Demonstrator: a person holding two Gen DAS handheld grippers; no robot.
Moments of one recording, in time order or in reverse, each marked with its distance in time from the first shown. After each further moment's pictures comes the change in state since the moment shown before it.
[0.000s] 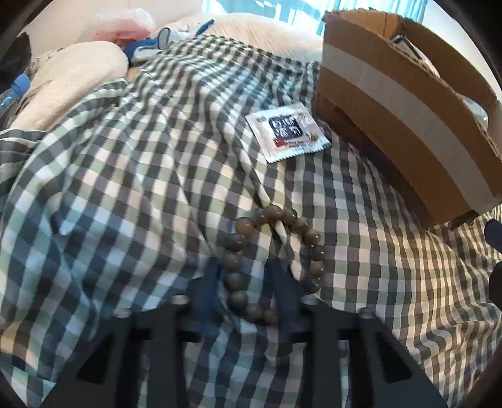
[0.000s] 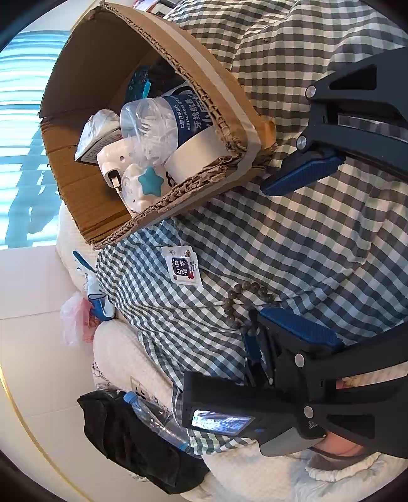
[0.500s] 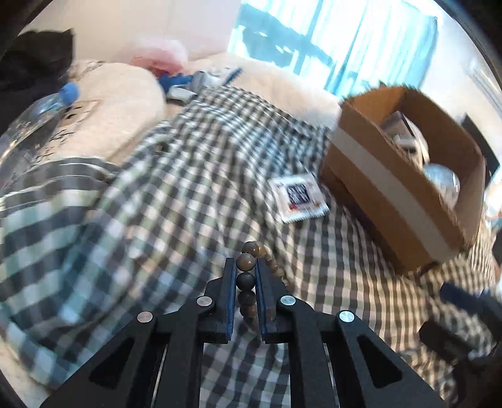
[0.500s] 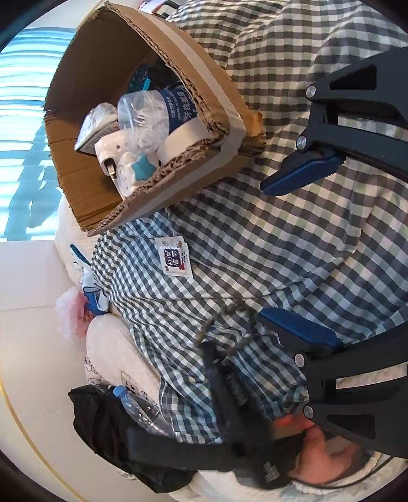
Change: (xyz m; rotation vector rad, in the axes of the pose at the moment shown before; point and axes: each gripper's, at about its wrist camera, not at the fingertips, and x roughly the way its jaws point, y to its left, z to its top) left arm -0.056 0.040 0.016 -0.141 -0.196 -0.051; right arm 0.001 0.015 -0.009 -0.025 0.013 -0.003
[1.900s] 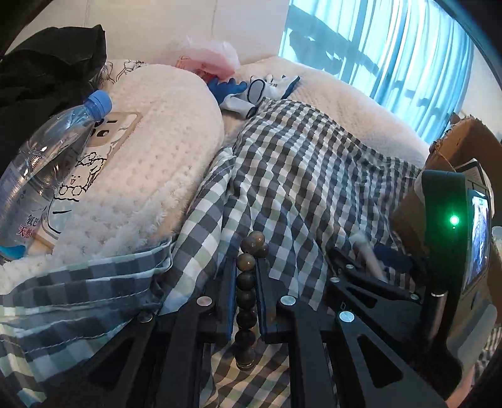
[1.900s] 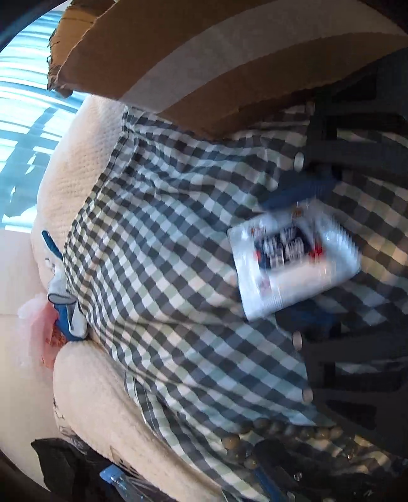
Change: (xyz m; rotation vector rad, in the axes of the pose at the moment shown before) left arm 0.045 0.042 0.052 -0.038 -0.006 0.194; right arm 0.181 0.044 0.094 -0.055 0.062 -0.112
